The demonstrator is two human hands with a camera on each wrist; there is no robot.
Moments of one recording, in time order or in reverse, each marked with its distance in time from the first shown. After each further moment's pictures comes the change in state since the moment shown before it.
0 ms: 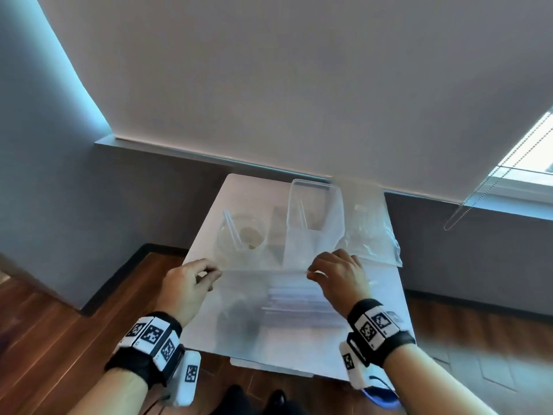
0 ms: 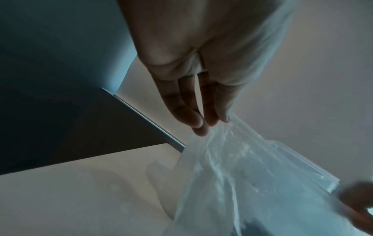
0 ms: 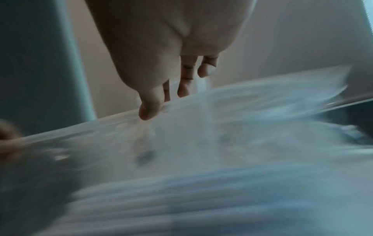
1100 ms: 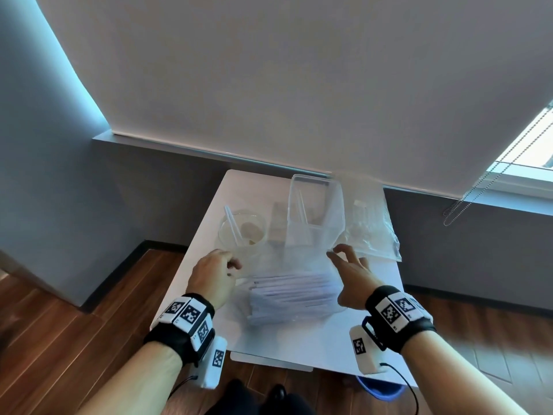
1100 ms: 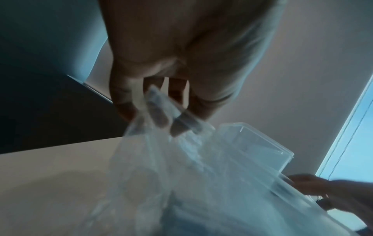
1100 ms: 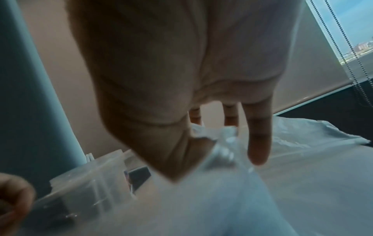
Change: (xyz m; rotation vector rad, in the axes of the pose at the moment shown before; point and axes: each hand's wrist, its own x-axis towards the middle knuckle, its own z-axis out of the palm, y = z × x) left_hand 0.012 0.033 0.026 0.243 -0.157 -0.063; right_hand 0.002 0.020 -0.019 0.026 -0.696 0.366
